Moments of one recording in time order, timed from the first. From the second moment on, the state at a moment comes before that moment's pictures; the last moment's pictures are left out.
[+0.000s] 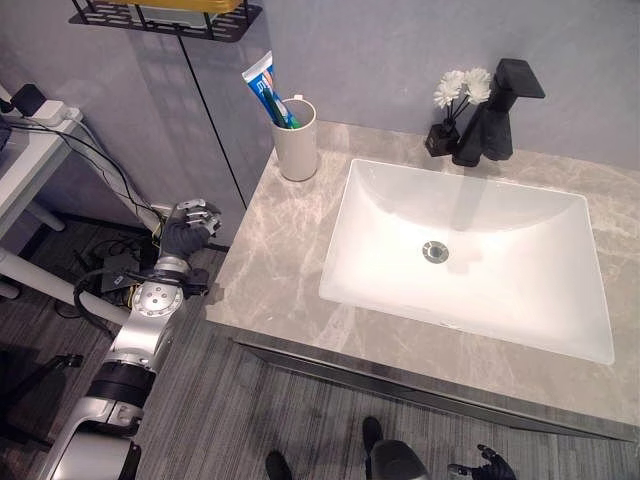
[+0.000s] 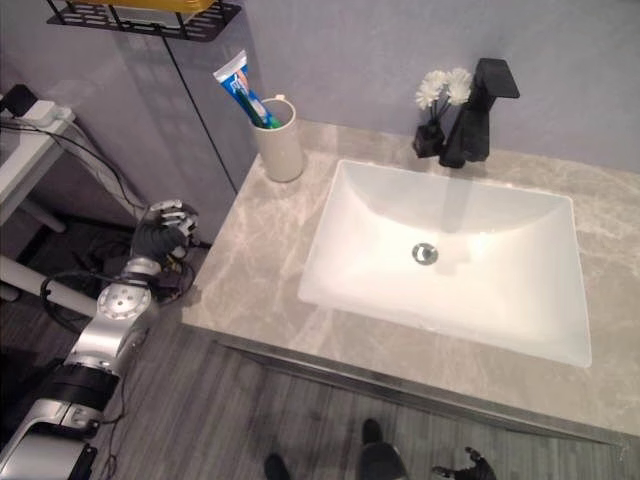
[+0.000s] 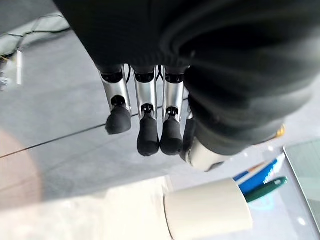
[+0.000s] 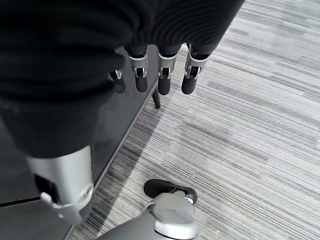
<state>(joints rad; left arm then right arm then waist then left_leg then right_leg) -0.43 0.60 -0.18 0.32 -0.38 -0.13 0.16 0.13 -0.37 0.16 1.08 0.05 -0.11 -0.11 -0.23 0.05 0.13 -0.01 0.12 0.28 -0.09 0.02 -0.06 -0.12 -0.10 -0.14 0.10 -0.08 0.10</state>
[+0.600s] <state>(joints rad) -0.63 0.60 -0.29 0.51 -0.37 -0.13 0.22 0.12 -0.38 0.21 1.08 0.05 -0.11 -0.11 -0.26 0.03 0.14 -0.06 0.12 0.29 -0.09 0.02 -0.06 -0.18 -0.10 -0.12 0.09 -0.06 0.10</state>
